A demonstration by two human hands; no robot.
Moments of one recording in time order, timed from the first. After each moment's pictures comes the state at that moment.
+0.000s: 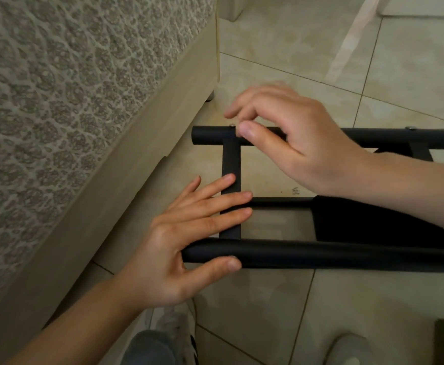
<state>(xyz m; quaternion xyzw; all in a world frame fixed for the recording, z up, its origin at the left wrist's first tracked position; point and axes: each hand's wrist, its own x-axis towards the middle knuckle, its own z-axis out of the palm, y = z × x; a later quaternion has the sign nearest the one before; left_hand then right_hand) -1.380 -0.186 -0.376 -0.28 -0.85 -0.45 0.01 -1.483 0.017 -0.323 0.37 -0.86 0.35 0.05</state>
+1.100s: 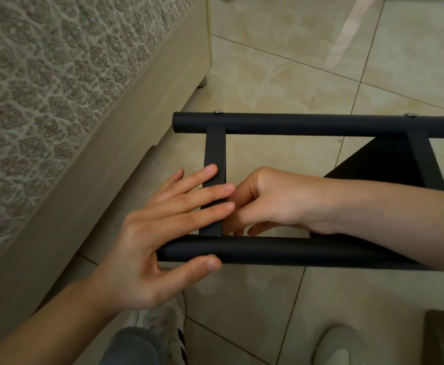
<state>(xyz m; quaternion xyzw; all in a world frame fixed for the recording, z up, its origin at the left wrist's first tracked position) -1.377 -0.184 -0.382 -0.28 -0.85 -0.45 0.02 -1.450 0.014 -0.363 0.09 -0.73 0.48 -0.48</state>
